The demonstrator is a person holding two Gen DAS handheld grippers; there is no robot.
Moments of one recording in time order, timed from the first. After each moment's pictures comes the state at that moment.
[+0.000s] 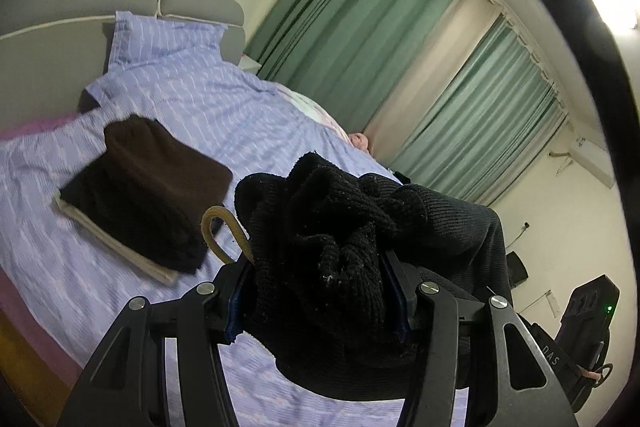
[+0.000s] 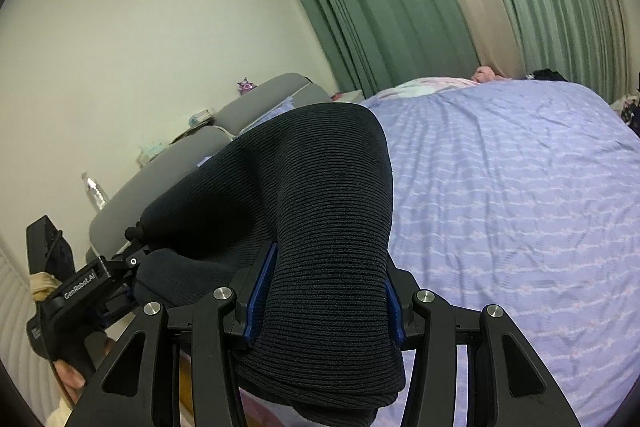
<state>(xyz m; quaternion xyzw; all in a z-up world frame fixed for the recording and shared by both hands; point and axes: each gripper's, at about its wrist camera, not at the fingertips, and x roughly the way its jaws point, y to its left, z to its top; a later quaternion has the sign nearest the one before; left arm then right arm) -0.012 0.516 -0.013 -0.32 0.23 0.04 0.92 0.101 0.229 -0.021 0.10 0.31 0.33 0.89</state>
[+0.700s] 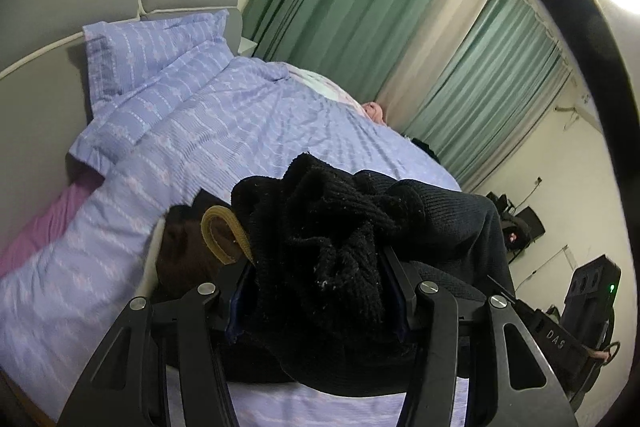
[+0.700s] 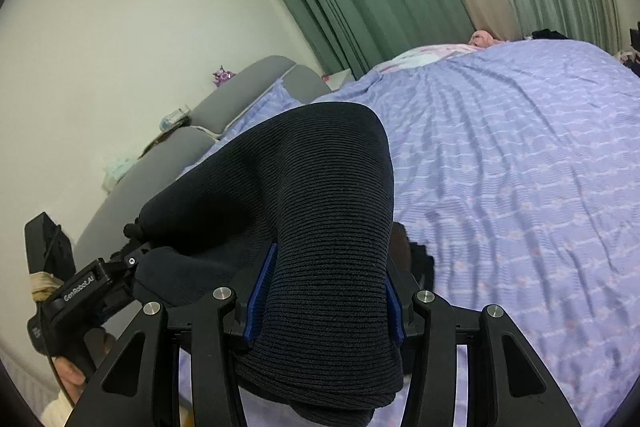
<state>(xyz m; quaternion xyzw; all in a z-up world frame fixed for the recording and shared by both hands) 0.142 0.804 -0.057 -0.26 0.31 -0.01 0.91 0.207 0.482 -0.083 0.15 0.36 0.28 0.88</state>
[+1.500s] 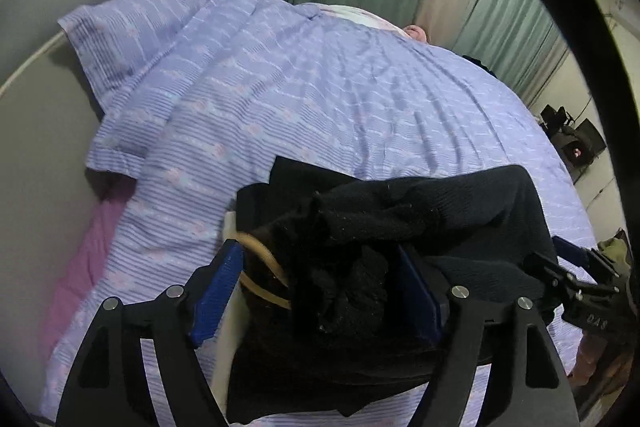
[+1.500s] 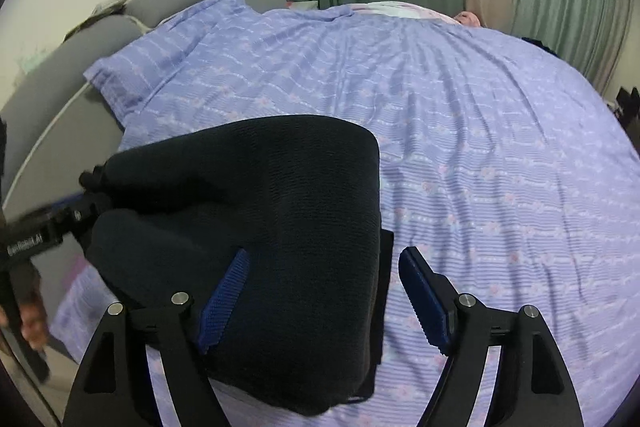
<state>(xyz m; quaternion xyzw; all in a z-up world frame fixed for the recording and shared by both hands) 0.217 0.853 -0.158 -0.13 0.44 0.03 0.89 0.262 0.585 -0.170 -0.04 0.45 0.19 0.87</state>
